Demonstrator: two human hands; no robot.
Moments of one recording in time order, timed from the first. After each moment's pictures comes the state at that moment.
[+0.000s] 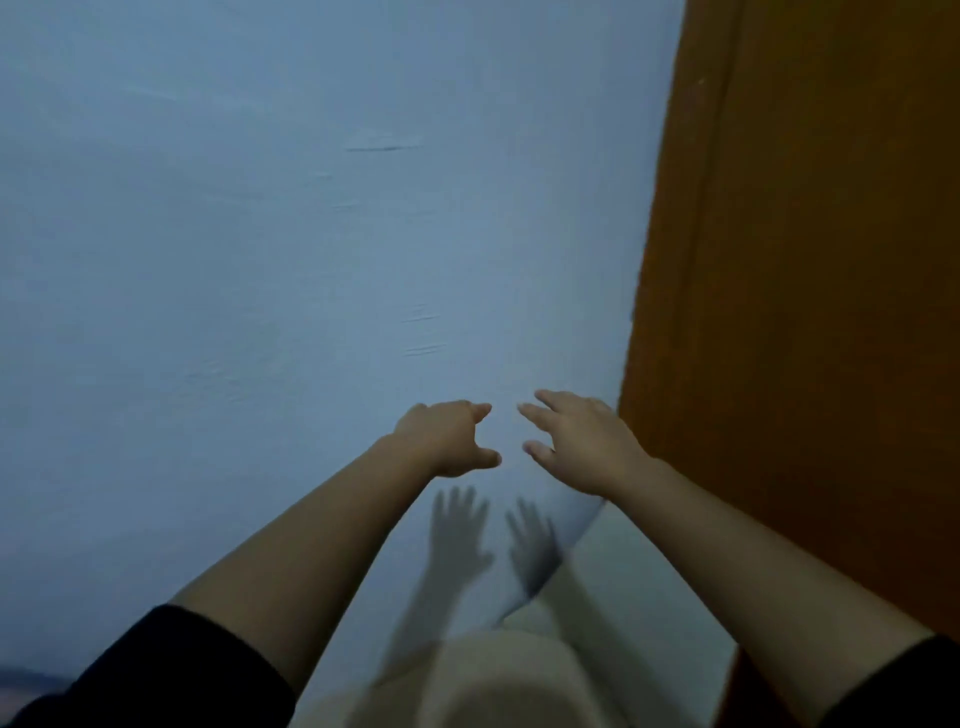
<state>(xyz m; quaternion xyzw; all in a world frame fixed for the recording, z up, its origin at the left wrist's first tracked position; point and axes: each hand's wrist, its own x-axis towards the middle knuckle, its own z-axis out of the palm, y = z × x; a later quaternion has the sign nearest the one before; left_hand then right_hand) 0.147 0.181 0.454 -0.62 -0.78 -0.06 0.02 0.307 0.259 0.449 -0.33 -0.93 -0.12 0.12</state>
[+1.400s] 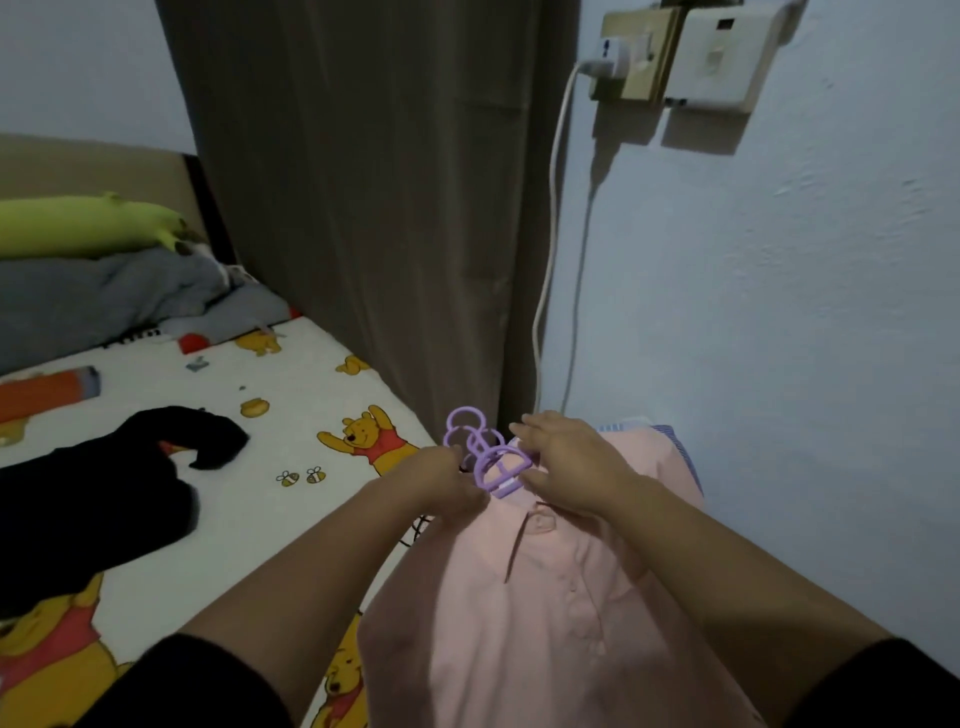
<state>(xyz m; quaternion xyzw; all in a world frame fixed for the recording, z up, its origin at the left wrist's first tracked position) -0.079 -0.400 0.266 0.03 -0.97 -0.18 -0.16 -0.122 -0.225 0.276 0.31 -0.95 0.02 0.02</state>
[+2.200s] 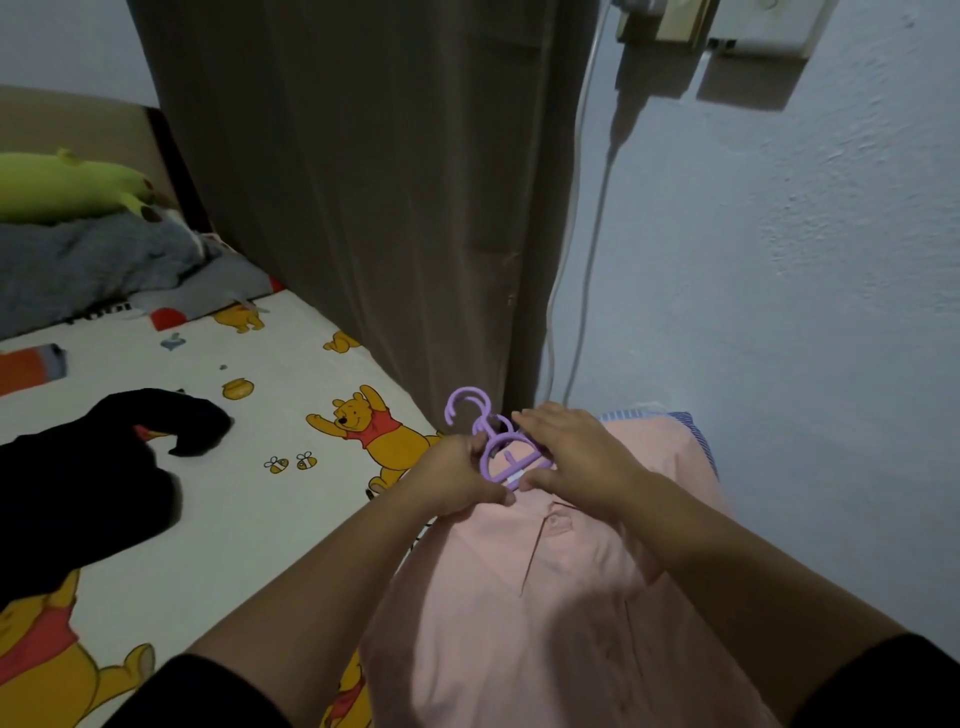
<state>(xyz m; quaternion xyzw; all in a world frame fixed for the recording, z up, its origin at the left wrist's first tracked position) -0.107 -0.409 0.224 -0.03 -0.91 -0.41 -0.08 -0.147 -0.235 0.248 0.32 -0.95 0.05 0.01</state>
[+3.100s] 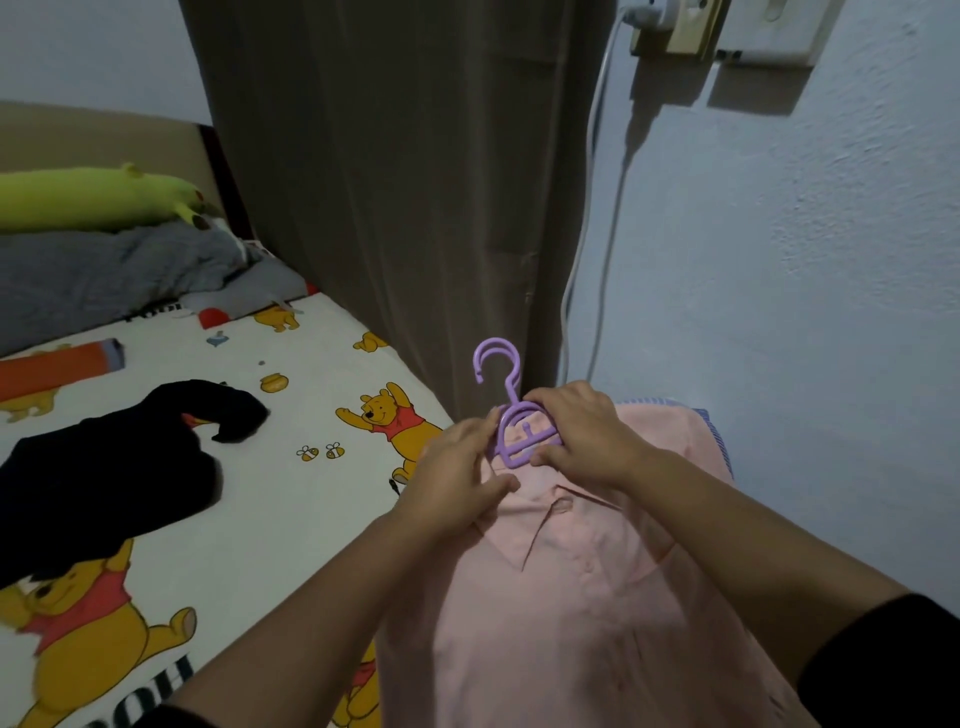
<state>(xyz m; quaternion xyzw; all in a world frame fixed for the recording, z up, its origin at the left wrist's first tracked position) -0.052 -0.405 0.226 -0.04 -0.93 -0.34 0.11 -0.140 -0.236 0.261 0.32 -0.94 0.10 0.04</state>
